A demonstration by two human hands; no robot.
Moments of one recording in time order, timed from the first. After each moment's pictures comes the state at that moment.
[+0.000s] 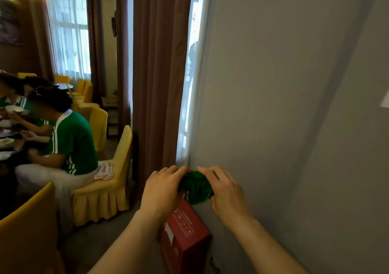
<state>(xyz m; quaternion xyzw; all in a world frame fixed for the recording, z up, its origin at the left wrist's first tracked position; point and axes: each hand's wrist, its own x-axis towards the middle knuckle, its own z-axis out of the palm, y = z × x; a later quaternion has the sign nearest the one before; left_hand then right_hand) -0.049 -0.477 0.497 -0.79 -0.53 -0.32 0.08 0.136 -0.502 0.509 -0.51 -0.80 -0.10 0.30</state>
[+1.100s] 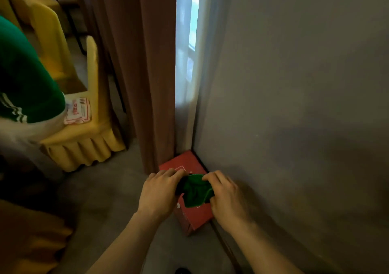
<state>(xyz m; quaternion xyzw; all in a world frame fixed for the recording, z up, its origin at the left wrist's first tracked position) -0.053 -0.136 0.244 -0.80 -0.58 -0.10 -0.10 0.134 -0.169 0.255 -0.64 -0.74 0.13 0.16</state>
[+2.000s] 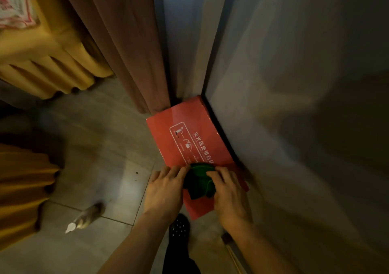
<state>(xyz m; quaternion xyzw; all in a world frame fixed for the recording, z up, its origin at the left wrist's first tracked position) 0.002 -0.061 -0.029 -0.74 -0.63 0.04 -0.25 0.178 -0.072 -0.015 -0.67 -0.69 0.27 -0.02</state>
